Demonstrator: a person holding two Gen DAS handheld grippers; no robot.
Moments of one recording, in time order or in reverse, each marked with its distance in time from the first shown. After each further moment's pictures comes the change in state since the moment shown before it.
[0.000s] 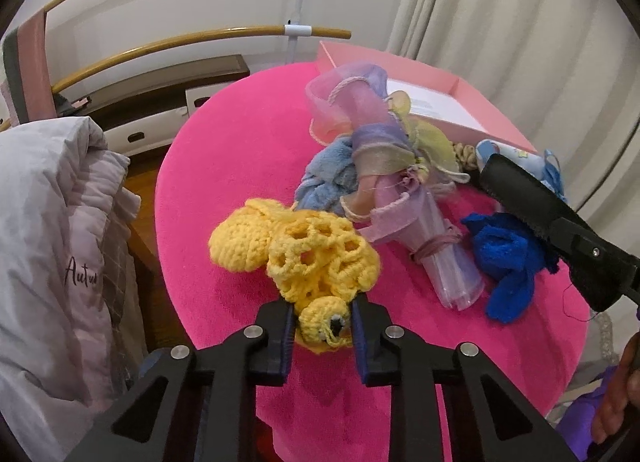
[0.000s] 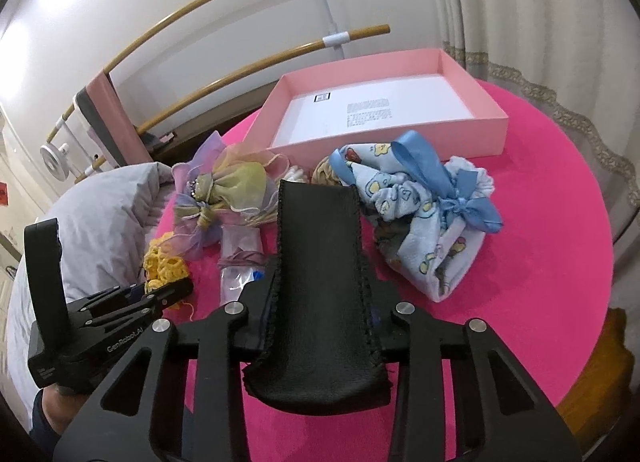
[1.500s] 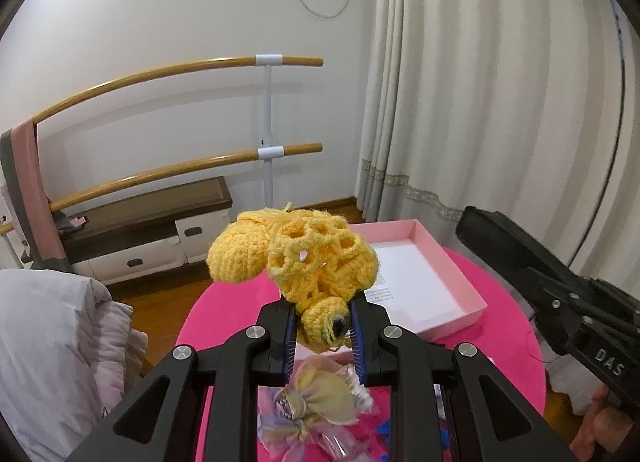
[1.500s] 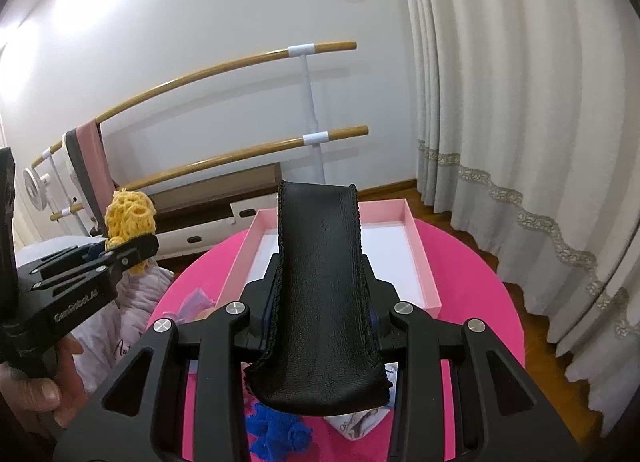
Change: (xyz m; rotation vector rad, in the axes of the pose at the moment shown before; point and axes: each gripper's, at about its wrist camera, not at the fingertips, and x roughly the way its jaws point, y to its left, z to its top) left arm -0.100 -0.075 0.136 0.127 -0.324 0.017; right arm -0.064 0.006 0.120 -0.094 -0.285 -0.132
